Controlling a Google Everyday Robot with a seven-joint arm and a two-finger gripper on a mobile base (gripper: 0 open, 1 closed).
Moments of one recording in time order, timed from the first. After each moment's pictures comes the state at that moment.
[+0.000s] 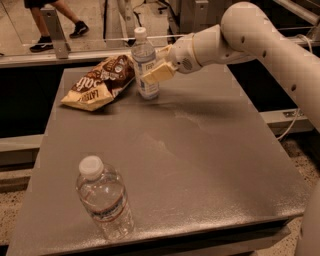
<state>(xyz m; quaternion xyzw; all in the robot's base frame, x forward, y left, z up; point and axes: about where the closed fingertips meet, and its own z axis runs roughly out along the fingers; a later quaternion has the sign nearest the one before) 0.691 0.001 0.907 -0.55 0.66 0.24 0.45</state>
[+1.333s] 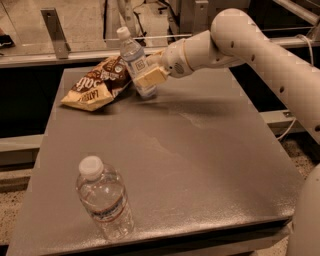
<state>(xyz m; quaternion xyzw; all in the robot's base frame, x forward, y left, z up) 0.691 0.023 0.899 -0.55 0.66 0.26 0.45</state>
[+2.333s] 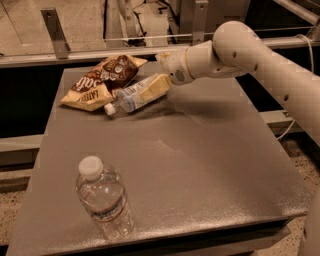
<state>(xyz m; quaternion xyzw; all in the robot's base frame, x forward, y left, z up) 0.685 0.020 0.881 -0.52 0.67 0.28 0.45</state>
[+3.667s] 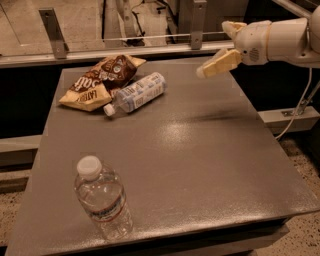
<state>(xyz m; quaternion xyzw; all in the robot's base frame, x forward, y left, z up) 0.680 -0.149 0.966 -0.47 0.67 0.20 0.55</state>
